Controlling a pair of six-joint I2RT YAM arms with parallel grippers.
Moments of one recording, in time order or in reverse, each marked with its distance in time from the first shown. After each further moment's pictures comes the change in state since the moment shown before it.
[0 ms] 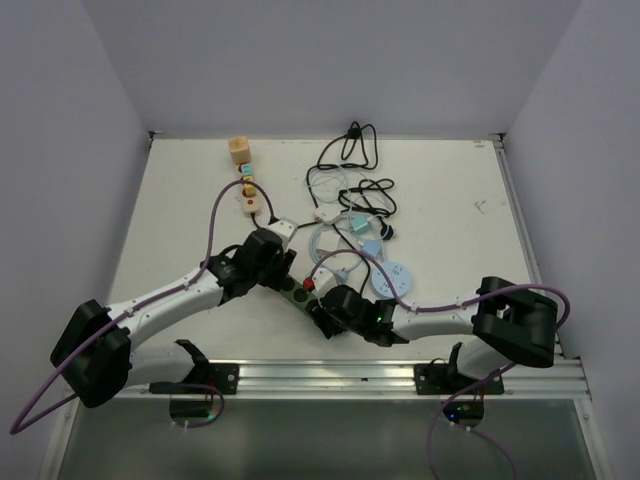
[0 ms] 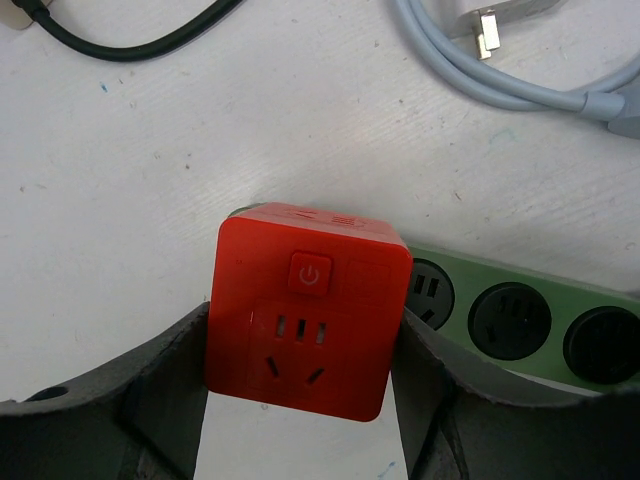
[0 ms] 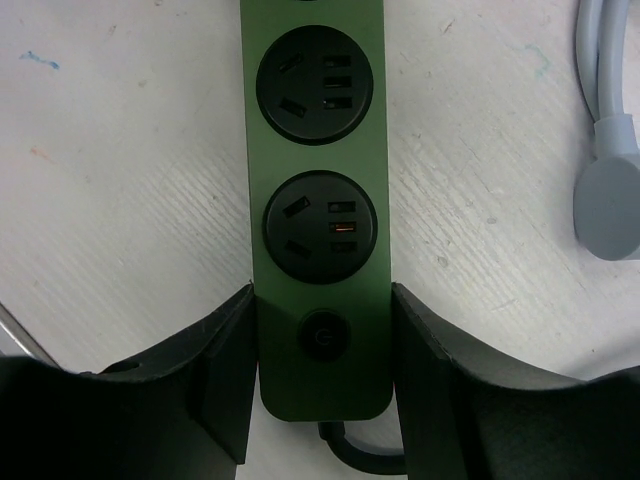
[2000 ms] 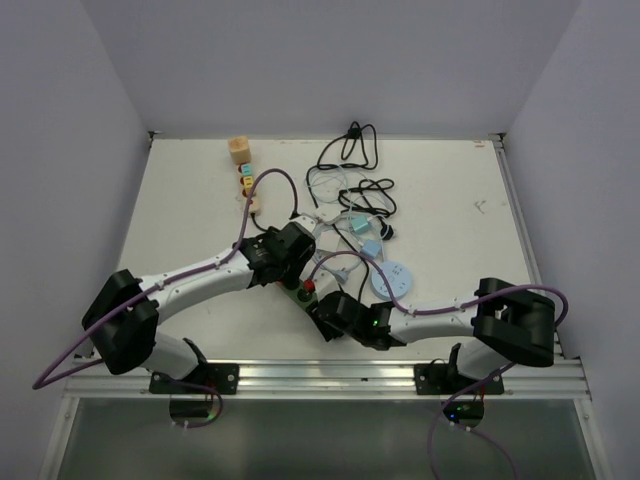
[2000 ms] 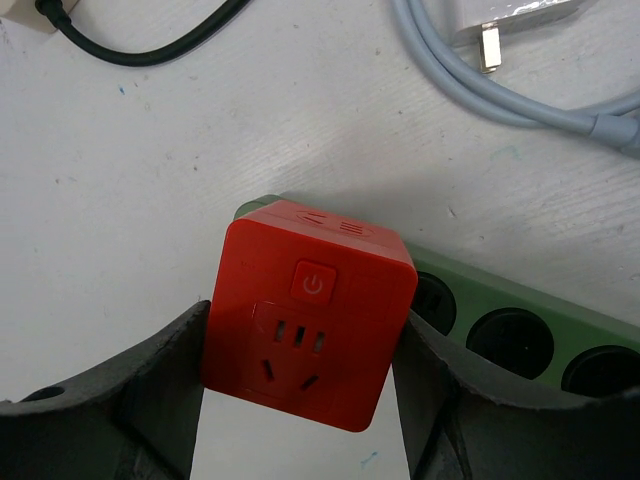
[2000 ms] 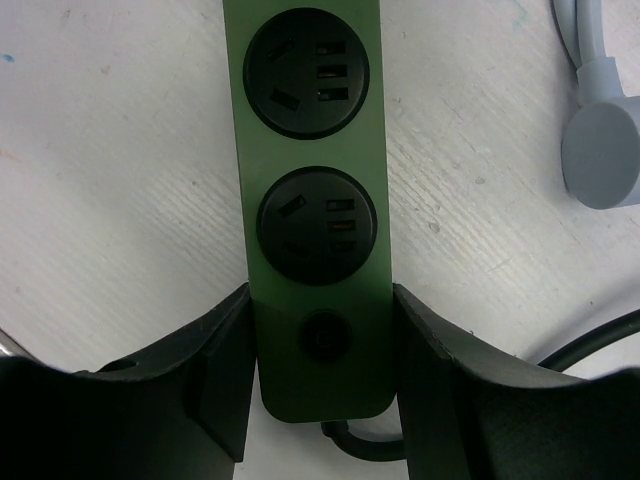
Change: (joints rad) left arm -0.122 0.238 0.274 -0.246 -0.185 -0.093; right arm 0.058 0.011 0.039 -0.113 0.121 0.098
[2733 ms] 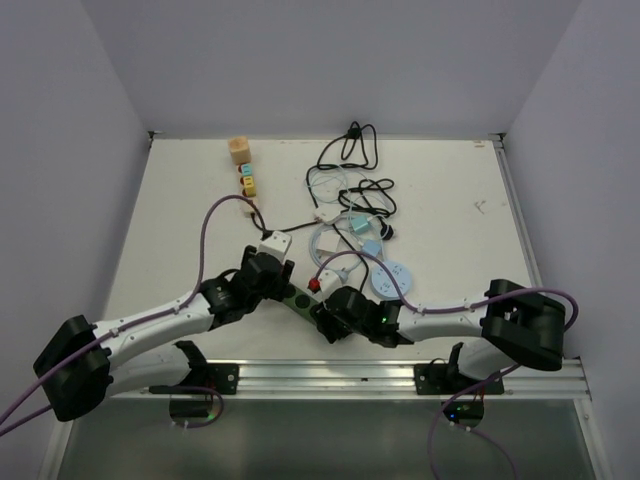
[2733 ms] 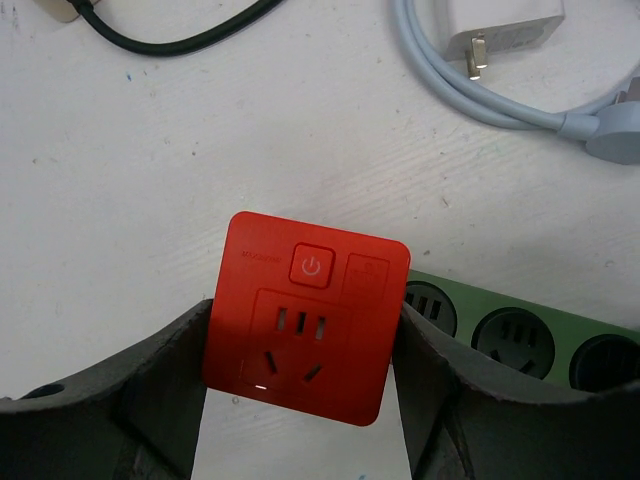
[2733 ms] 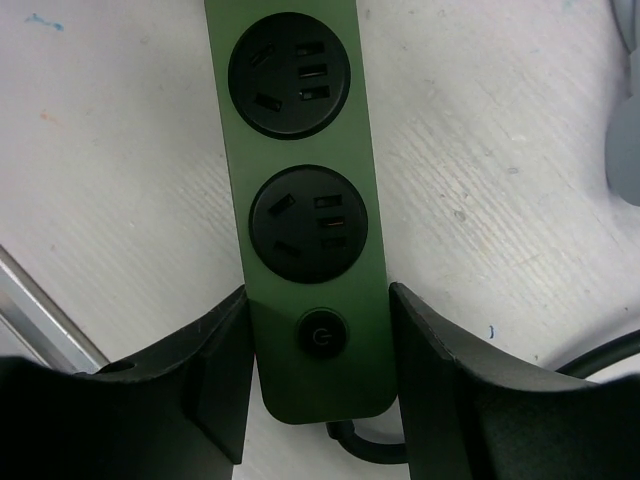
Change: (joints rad) left arm -0.019 -0.301 -0.348 0.302 -0.024 -0.029; right arm -0.051 -0.051 -0.055 0.041 -0.135 -0.016
